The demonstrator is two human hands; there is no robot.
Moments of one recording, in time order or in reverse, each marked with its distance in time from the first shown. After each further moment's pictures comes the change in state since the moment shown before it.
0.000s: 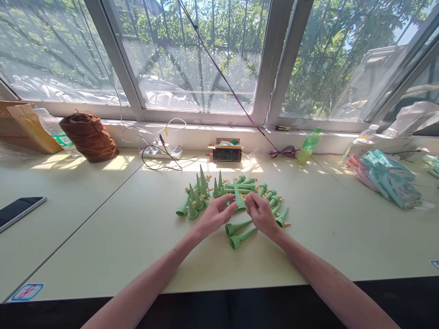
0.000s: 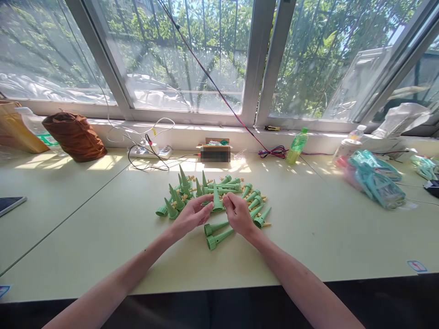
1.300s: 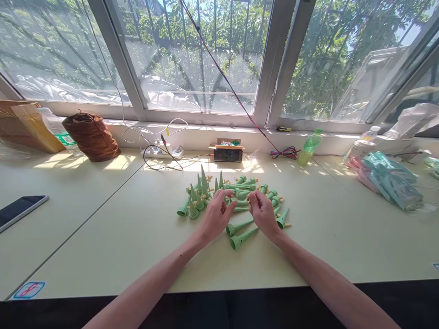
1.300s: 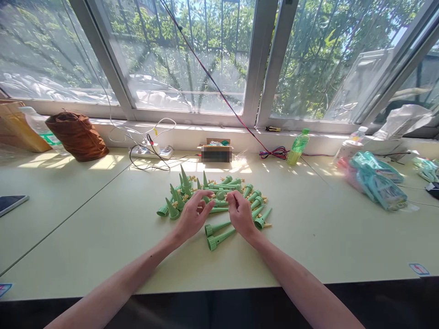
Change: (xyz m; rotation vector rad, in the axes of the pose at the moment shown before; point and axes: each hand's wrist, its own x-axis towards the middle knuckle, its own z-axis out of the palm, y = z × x) left_hand 0.003 -0.008 0.006 0.469 0.285 0.316; right_hand -0.001 0.008 0.005 0.054 0.126 0.088
